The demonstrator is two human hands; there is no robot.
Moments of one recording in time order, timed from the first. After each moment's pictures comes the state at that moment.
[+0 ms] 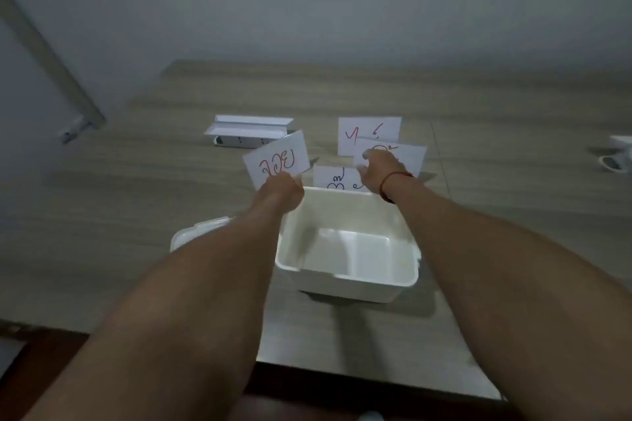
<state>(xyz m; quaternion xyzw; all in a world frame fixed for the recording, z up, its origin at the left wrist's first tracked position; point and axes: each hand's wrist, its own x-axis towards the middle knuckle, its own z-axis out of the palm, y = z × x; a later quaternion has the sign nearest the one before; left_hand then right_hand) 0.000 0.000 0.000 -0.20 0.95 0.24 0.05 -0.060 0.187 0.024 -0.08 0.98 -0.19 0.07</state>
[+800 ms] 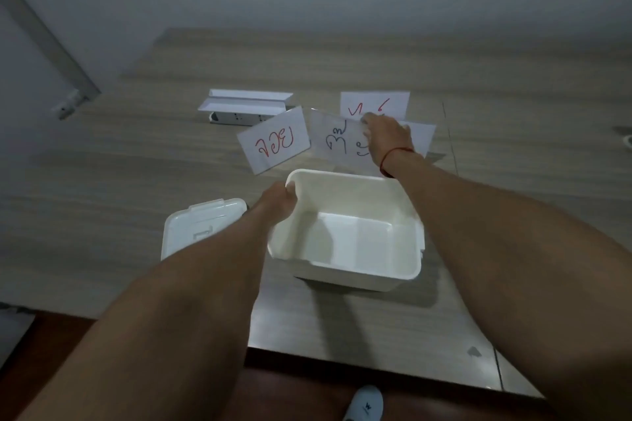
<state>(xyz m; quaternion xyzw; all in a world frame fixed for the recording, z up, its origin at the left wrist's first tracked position) 0.013 -0.003 -0.055 -0.23 0.90 0.35 0.11 -0.083 0.184 0.023 -0.13 0.98 -0.15 -0.03</state>
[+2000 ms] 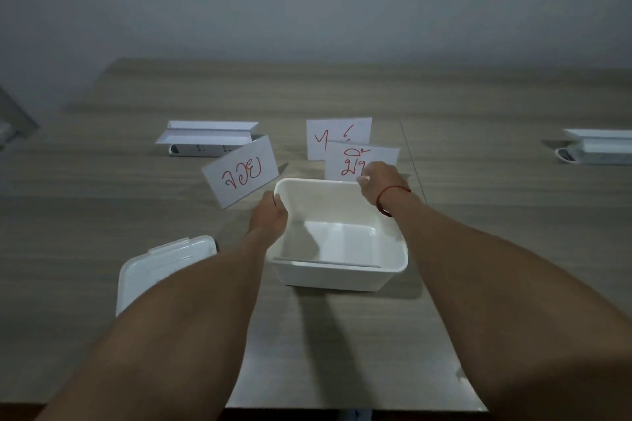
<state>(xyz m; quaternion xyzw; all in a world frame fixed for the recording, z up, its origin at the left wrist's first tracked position) -0.030 0.017 -0.070 -0.21 0.90 0.39 0.01 -0.077 0.220 0.008 0.03 0.97 -0.22 0.07</state>
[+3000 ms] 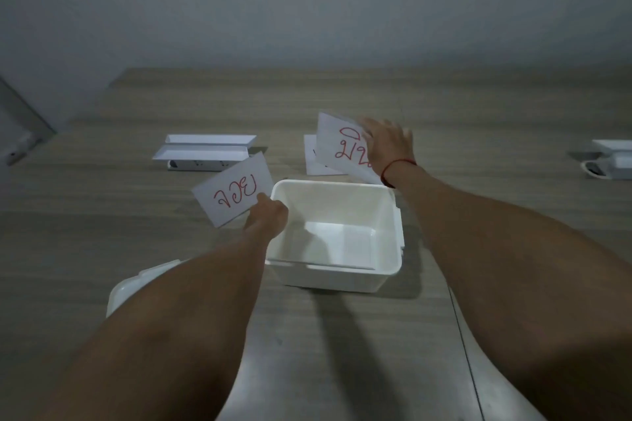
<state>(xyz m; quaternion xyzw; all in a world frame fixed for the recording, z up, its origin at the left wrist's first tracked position) -0.088 0.042 -0.038 -0.33 0.89 0.32 0.07 -0.181 0.240 0.033 -0.09 0.98 -0.16 -0.12</state>
